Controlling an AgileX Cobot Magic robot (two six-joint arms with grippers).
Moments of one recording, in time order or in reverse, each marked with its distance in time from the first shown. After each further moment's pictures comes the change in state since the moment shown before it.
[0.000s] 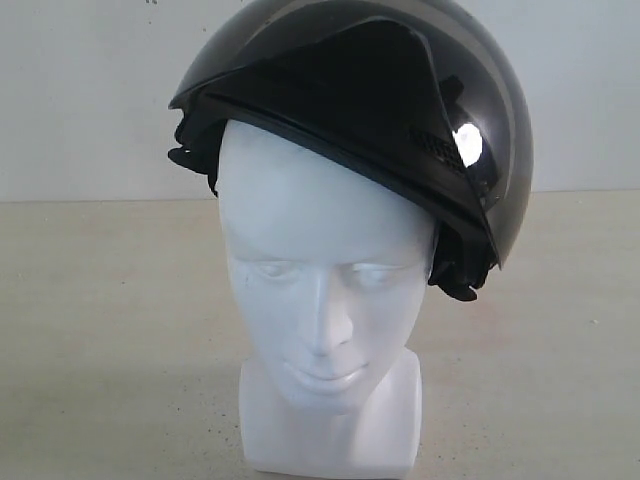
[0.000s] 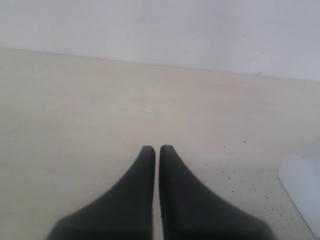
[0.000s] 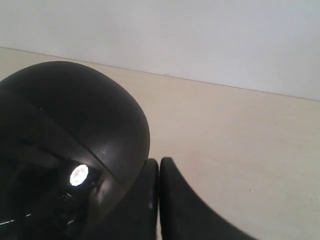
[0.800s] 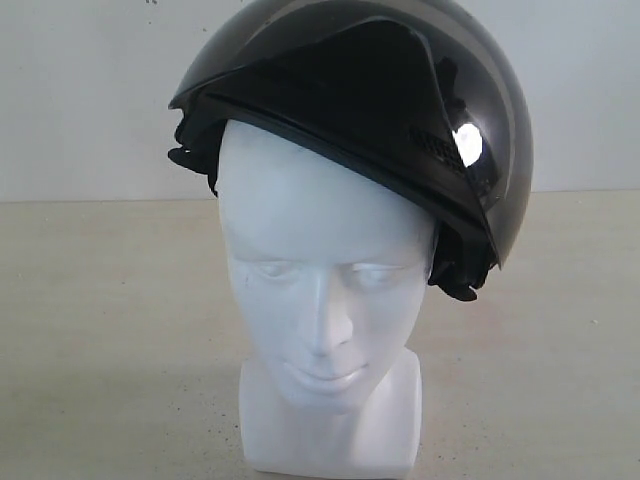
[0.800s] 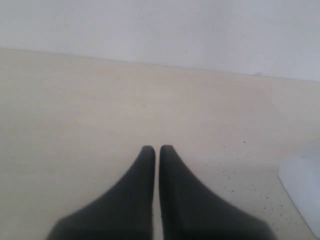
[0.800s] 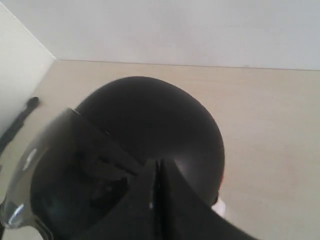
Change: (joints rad) left arm 0.000 0.000 0.000 0.000 0.000 0.000; right arm -0.472 0.077 -0.010 0.749 -0.005 -0.335
